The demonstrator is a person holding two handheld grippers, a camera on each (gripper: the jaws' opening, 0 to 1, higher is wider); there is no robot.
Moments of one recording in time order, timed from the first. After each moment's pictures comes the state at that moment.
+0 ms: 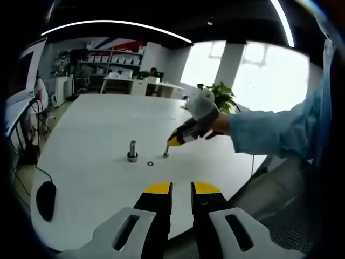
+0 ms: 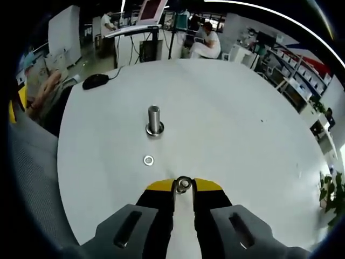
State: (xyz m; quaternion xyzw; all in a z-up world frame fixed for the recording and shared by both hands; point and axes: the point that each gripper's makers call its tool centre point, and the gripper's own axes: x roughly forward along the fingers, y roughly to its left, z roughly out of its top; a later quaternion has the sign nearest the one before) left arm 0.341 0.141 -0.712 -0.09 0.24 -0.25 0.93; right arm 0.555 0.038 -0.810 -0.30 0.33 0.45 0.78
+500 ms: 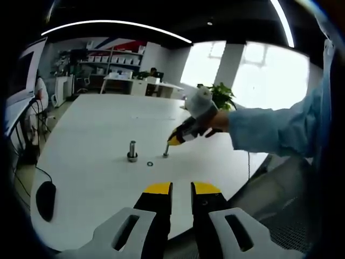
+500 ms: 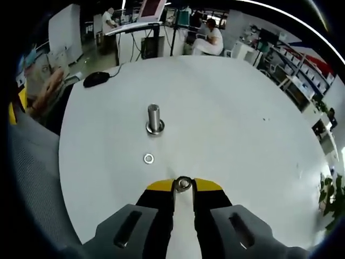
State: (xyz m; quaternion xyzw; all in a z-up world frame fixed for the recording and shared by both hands) left arm 0.342 0.141 -0.713 -0.09 0.24 -0.25 0.93; right arm 0.559 0.040 -0.813 -0.32 0.35 0.45 0.75
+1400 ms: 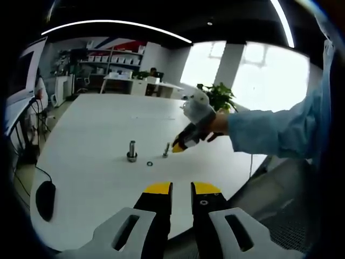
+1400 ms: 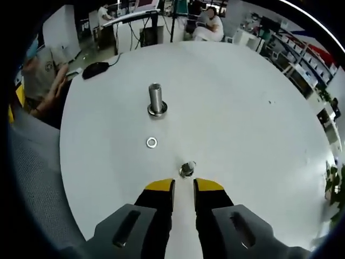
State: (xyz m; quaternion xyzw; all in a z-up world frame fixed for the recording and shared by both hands) left arm 0.341 0.140 -0.713 -0.09 0.24 -0.25 0.93; right arm 0.540 0.022 -0.840 -0.30 0.40 0.44 0.74
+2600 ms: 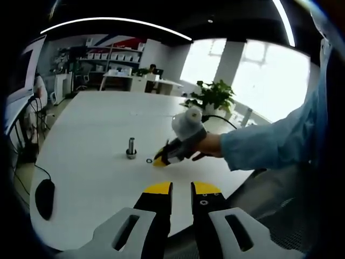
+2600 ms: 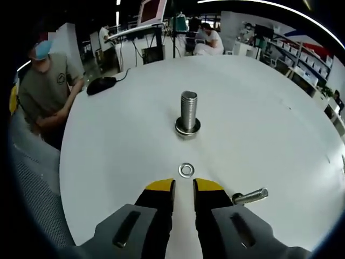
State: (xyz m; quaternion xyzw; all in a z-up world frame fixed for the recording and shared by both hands) left arm 0.340 0.139 -0.715 -0.09 0.26 -0.25 0.93; right arm 0.519 0.092 -0.872 -0.23 0.35 0.48 0.77
